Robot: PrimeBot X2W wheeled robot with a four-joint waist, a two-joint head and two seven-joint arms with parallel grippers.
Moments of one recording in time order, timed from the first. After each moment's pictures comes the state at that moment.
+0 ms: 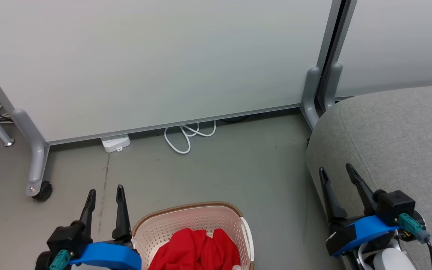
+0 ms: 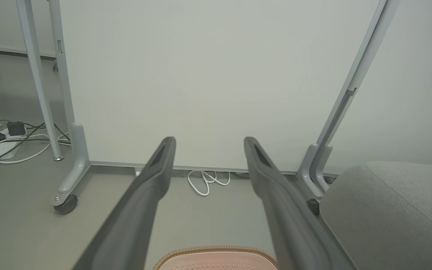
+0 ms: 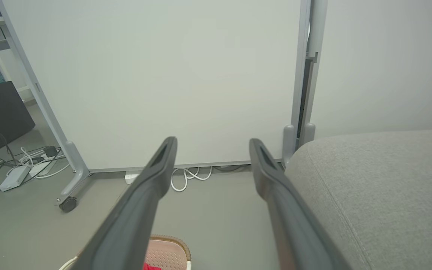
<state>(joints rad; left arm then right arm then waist) -0.03 0.05 -0.06 0.26 -0.28 -0.04 -0.25 -0.15 -0.05 0.04 0.30 0.15 0.13 -0.20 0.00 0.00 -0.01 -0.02</state>
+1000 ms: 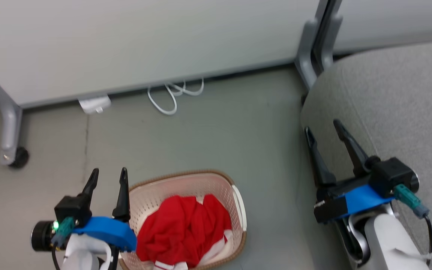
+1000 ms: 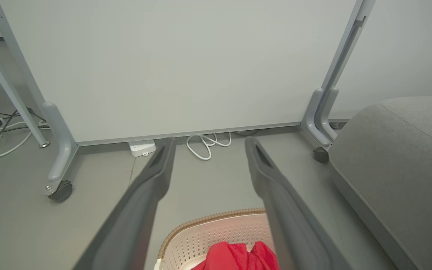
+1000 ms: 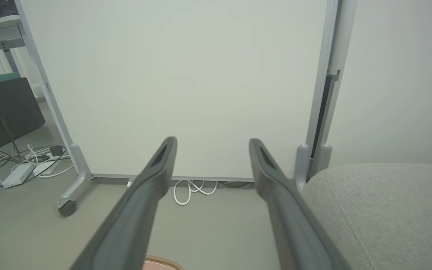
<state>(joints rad) -0.16 0.11 -0.10 0.39 -0.22 -0.08 -0.22 -0.26 -0.05 0.11 0.21 0.12 0.13 -0.21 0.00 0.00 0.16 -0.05</state>
